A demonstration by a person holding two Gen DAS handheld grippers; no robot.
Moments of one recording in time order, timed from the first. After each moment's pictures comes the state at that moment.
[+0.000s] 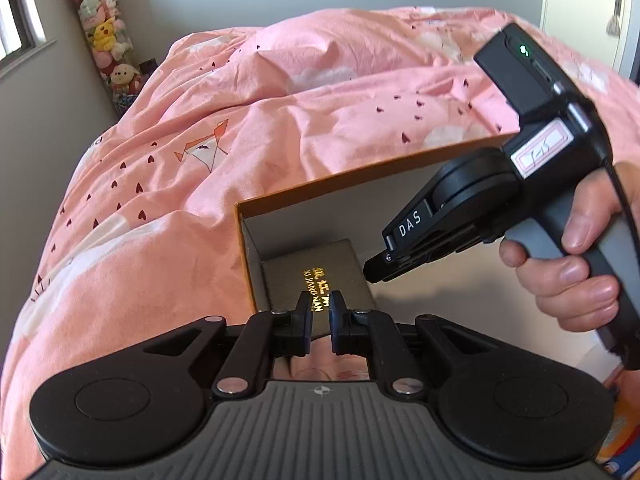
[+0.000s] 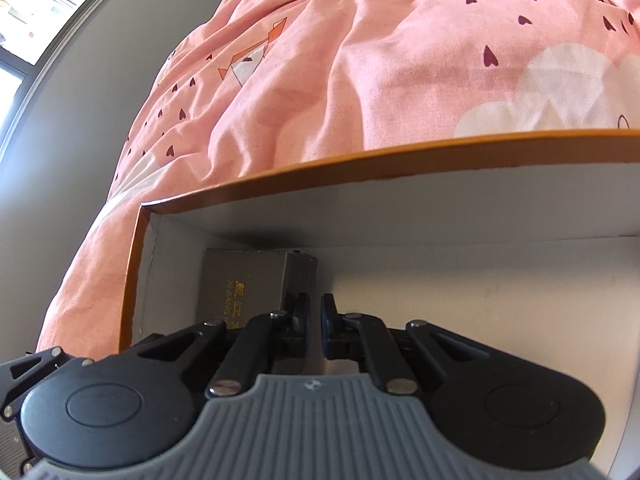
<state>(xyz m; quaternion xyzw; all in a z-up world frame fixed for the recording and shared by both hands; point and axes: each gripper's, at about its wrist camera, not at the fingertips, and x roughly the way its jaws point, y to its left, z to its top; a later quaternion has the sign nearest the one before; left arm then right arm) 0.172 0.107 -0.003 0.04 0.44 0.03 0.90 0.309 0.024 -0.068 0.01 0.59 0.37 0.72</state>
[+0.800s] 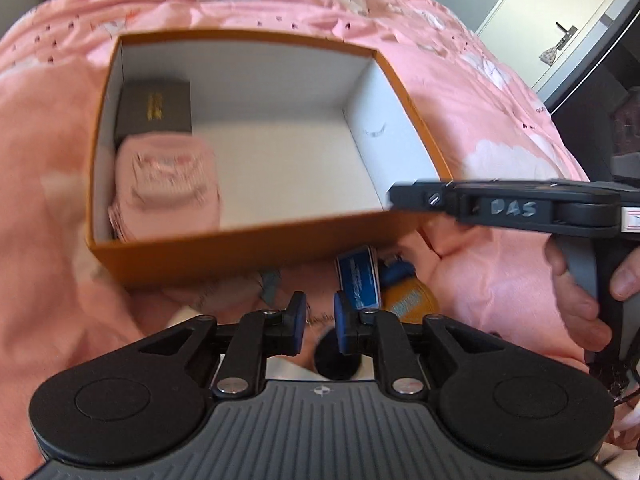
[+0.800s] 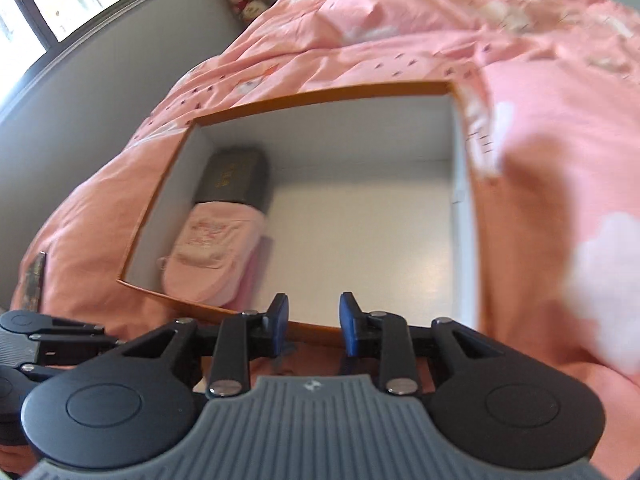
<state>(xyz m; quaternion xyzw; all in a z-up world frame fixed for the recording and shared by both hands) 0.060 0.046 -0.013 -0.13 0.51 -0.10 0.84 0.150 -0.149 0.014 -0.07 0.46 0.34 0.82</state>
